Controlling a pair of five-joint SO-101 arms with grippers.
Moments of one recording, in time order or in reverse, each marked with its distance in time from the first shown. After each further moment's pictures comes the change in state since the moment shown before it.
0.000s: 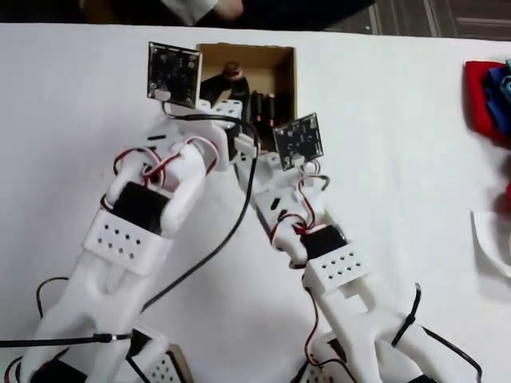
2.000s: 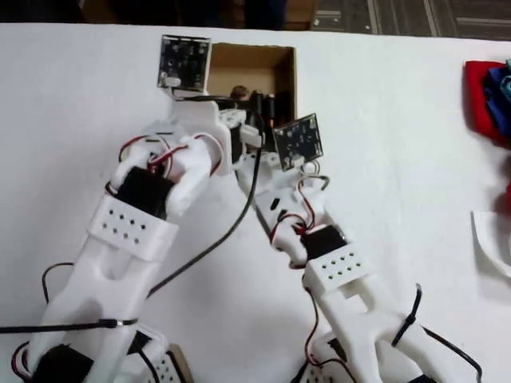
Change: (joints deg) left arm 0.1 5.4 -9.1 18.7 7.3; right arm 0.3 0.0 0.1 0.1 0.0
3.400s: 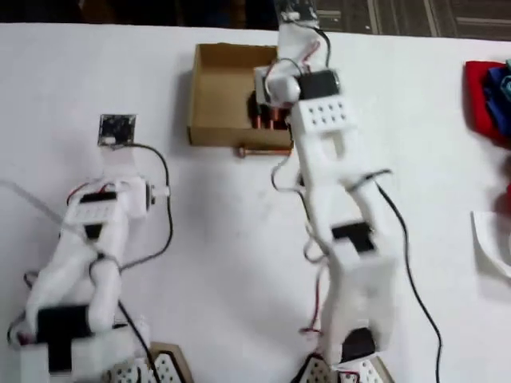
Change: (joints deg) left arm -31.5 22.2 30.5 -18.4 -22.7; right arm 11.0 74.7 -110.1 67.9 -0.2
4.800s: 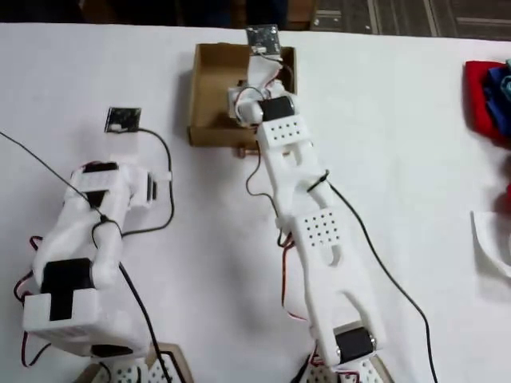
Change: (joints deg) left arm 0.0 10.9 -12.5 10.0 -0.4; right arm -3.8 35.6 -30.2 -6.4 -6.6
